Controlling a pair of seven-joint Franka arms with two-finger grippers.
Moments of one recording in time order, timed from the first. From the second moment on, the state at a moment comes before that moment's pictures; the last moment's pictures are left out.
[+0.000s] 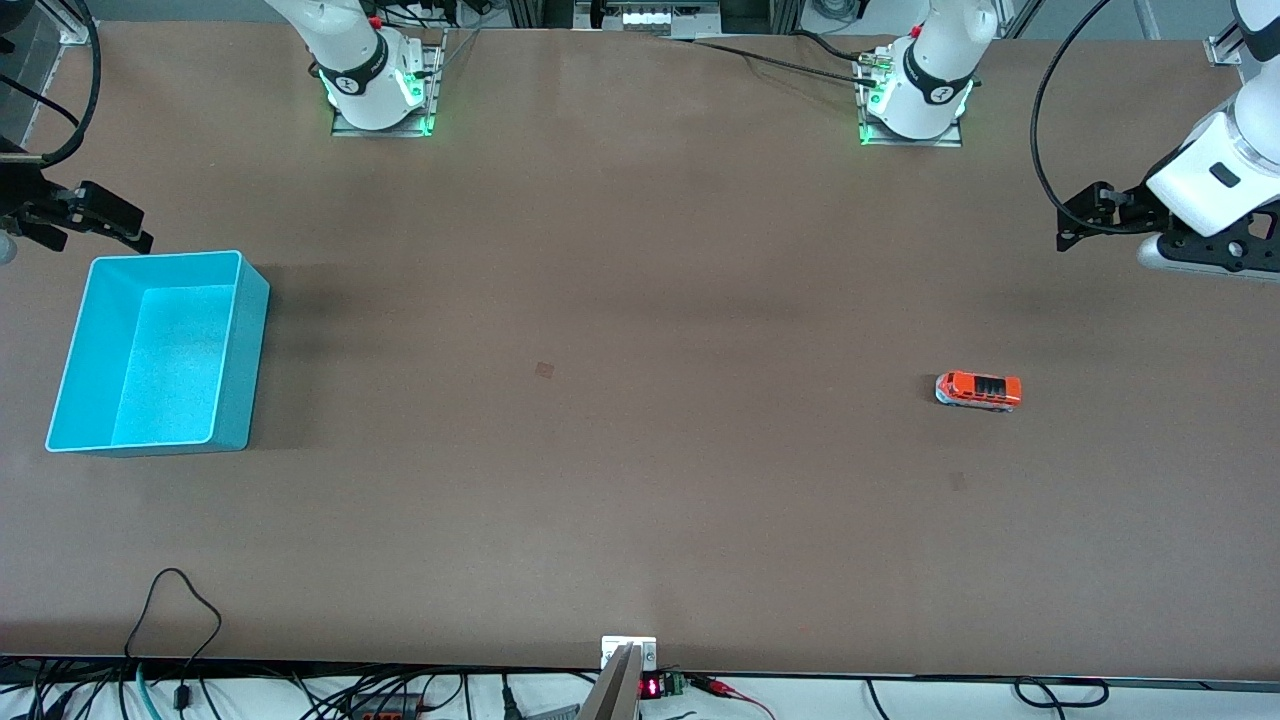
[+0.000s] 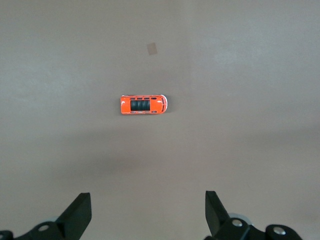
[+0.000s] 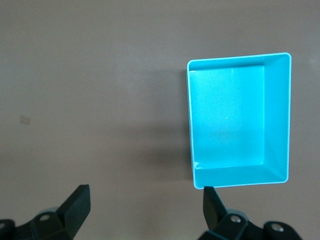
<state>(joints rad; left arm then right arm) 0.04 -0.06 -0.07 -1.75 0.02 1.63 0.09 -0.04 -0.03 -0.03 -1.68 -0.01 1.65 -0.04</state>
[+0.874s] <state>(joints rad) 0.04 -0.04 -0.08 -1.74 0.02 1.58 0.09 -0.04 -0.03 -0.03 -1.68 -0.01 1.65 -0.04</state>
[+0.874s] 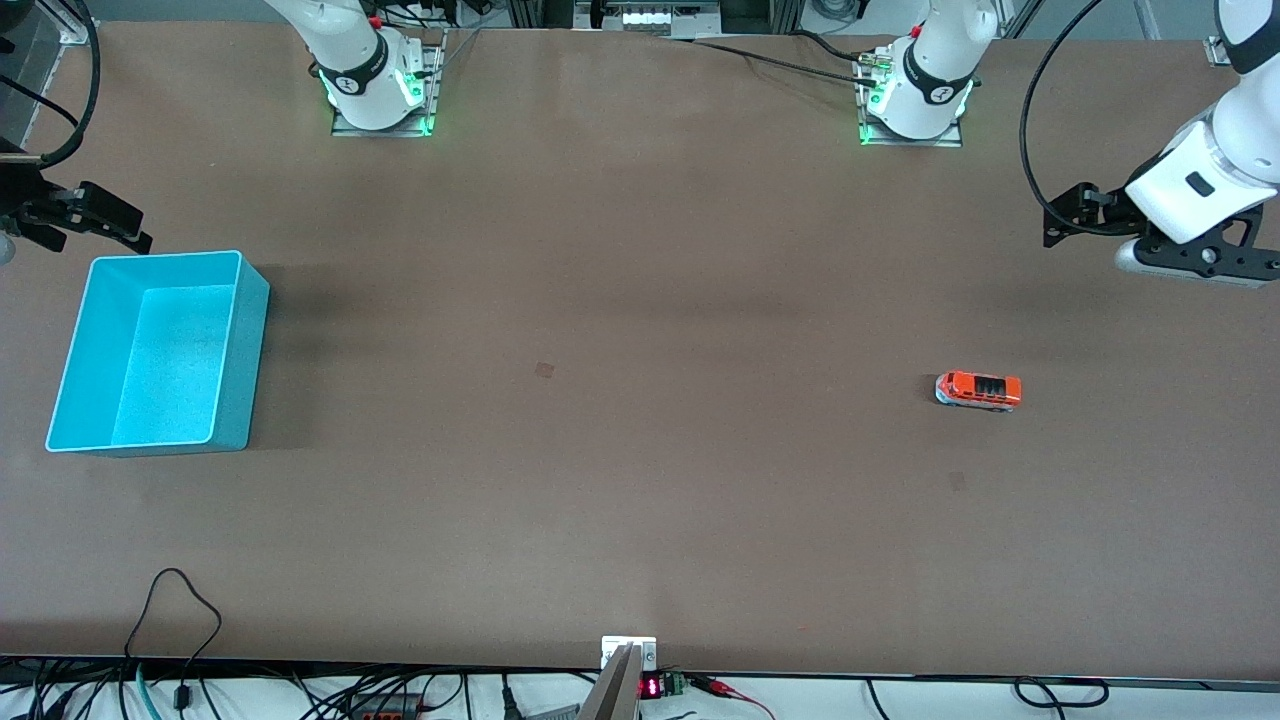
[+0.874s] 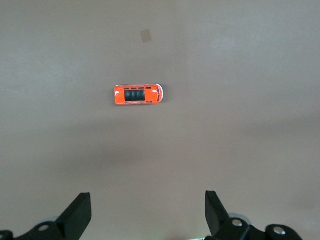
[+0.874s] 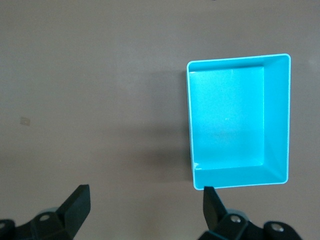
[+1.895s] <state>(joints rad) 0.09 0.09 -0.08 -1.78 0.07 1.66 1.03 -0.04 -0.03 -0.03 -1.68 -0.01 1.65 -0.04</state>
